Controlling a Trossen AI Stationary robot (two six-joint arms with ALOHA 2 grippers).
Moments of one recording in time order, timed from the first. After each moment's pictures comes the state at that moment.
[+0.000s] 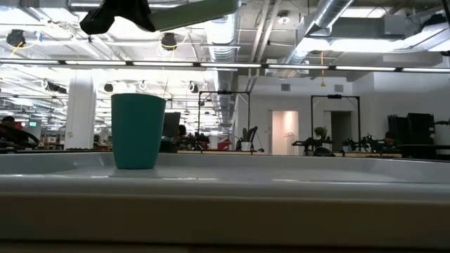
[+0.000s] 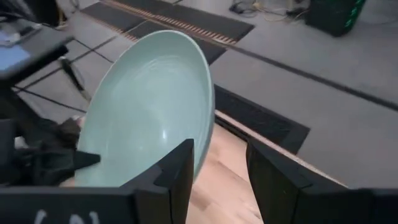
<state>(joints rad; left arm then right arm) -0.37 1.39 1.22 -1.20 -1.21 0.38 -0.05 1.75 2.33 -1.17 0.60 0.55</state>
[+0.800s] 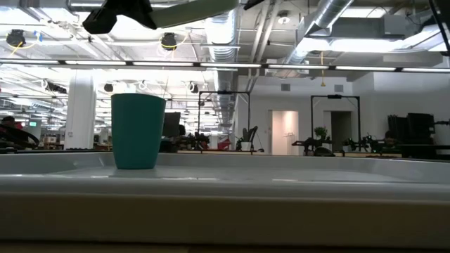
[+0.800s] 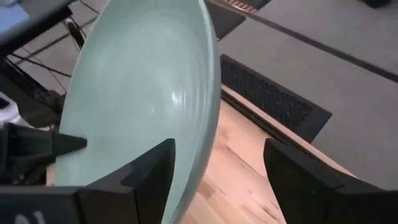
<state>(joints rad) -0.37 1.39 1.22 -1.18 -1.24 0.42 -0.19 1.85 2.33 -1.14 0.37 0.46</state>
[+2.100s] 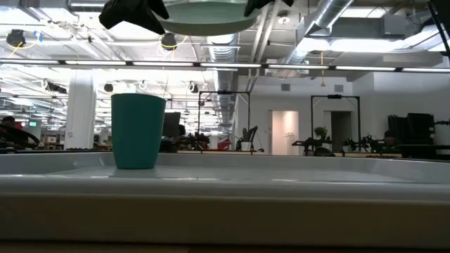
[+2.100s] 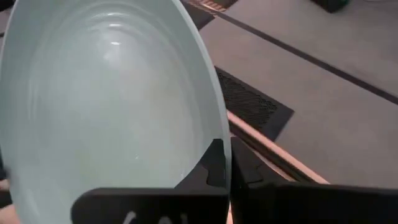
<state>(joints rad) -0.38 1.39 1.22 -0.99 -1.17 0.19 -0.24 1.85 2.33 -1.17 0.45 0.44</state>
